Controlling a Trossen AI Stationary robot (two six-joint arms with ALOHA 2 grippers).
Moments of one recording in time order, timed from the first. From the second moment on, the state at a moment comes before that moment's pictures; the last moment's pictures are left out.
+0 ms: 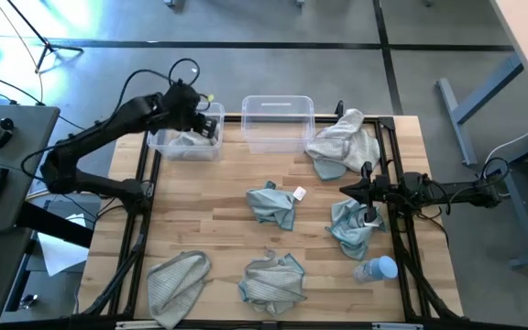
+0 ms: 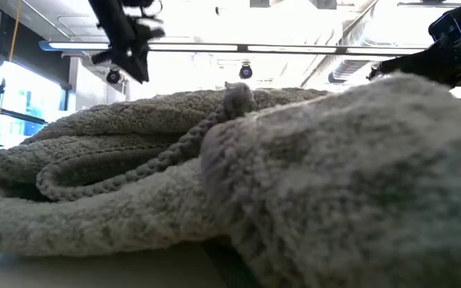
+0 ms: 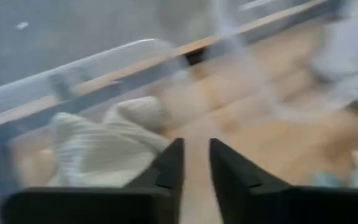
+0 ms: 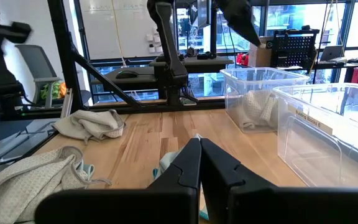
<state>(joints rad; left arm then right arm) 0.60 1.24 1.25 -0.92 -0.22 -0.45 0.08 0.01 0.01 0.03 0.12 0.03</state>
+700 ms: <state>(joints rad) -0.11 1.22 1.25 -0.68 -0.41 -0.64 0.08 0.01 0.01 0.03 0.12 0.03</state>
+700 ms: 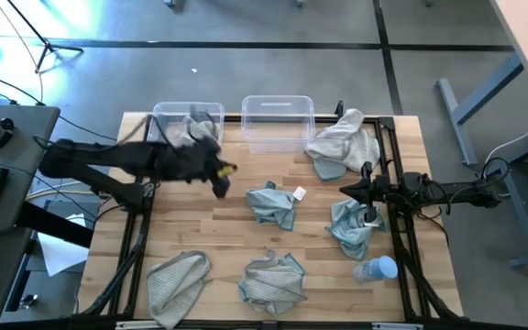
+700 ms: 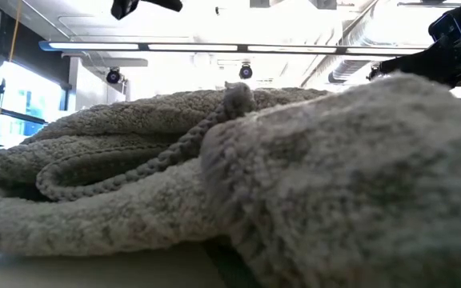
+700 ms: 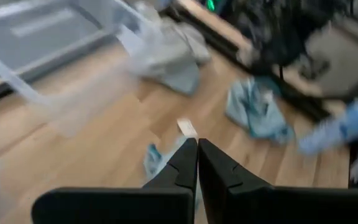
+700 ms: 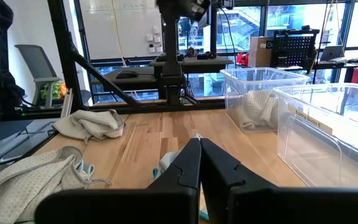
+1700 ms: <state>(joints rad) -0.38 1.32 0.94 -0.38 -0.40 -0.44 0.18 0.49 0.44 -0.07 0.39 0.18</state>
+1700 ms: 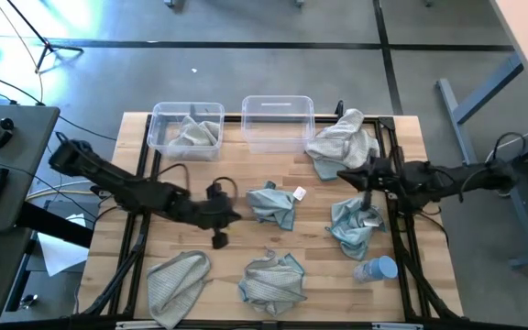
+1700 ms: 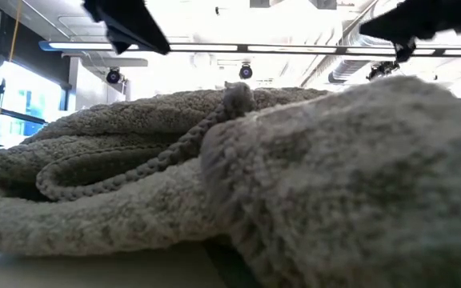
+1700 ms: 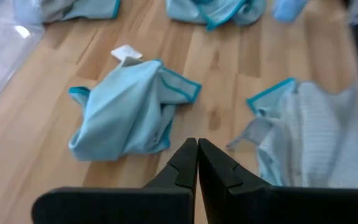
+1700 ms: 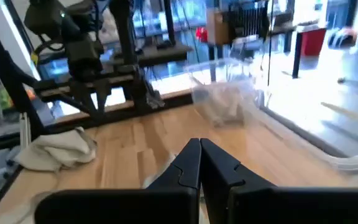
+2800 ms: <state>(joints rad) -0.49 0.59 0.53 -0.44 -0.21 -0.18 0.09 1.98 1.69 -1.07 0.28 1.09</state>
